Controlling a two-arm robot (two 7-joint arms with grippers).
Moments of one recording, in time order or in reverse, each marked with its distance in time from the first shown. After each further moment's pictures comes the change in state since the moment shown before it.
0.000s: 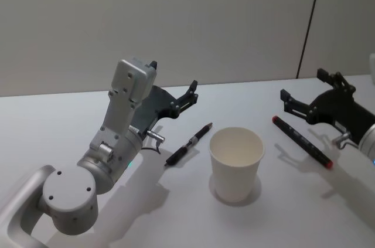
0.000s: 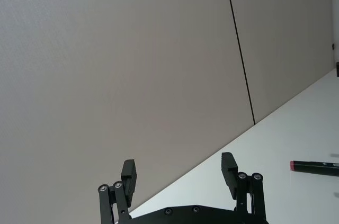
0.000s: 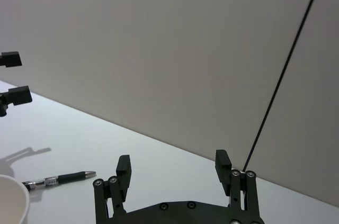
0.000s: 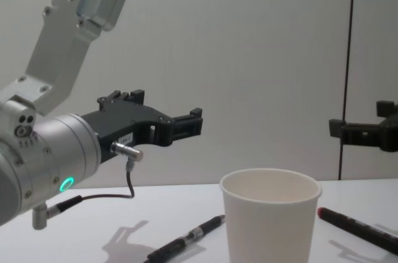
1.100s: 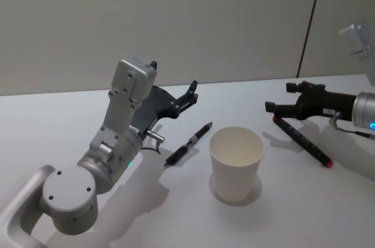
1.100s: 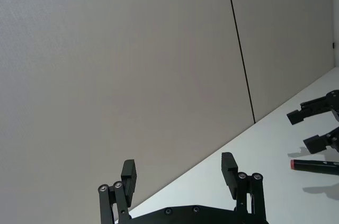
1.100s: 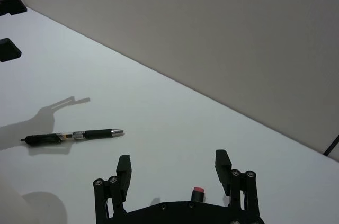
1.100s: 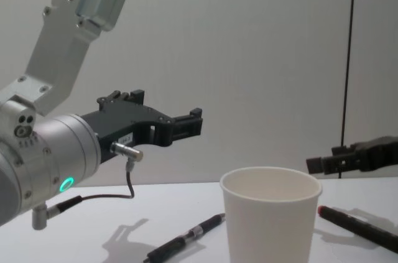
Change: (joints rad) left arm 0.000 0.000 0.000 0.000 0.000 0.000 0.000; right arm 0.412 -0.037 -0.025 0.519 -0.033 0.187 0.554
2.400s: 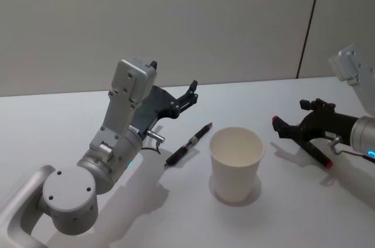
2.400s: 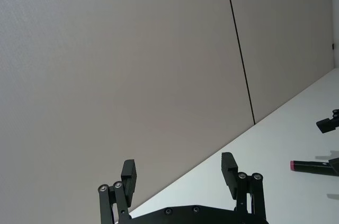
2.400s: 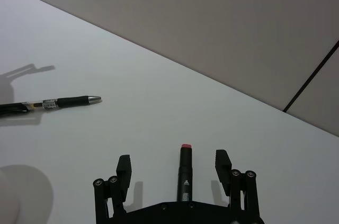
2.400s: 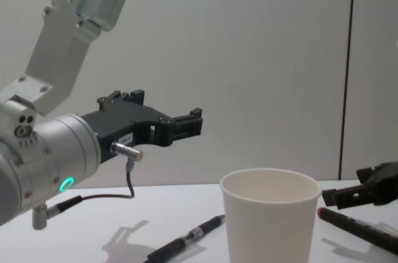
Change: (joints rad) left arm 0.000 0.000 0.000 0.000 0.000 0.000 0.000; right arm -0.200 0.062 -0.042 -0.306 -0.034 0.121 -0.307
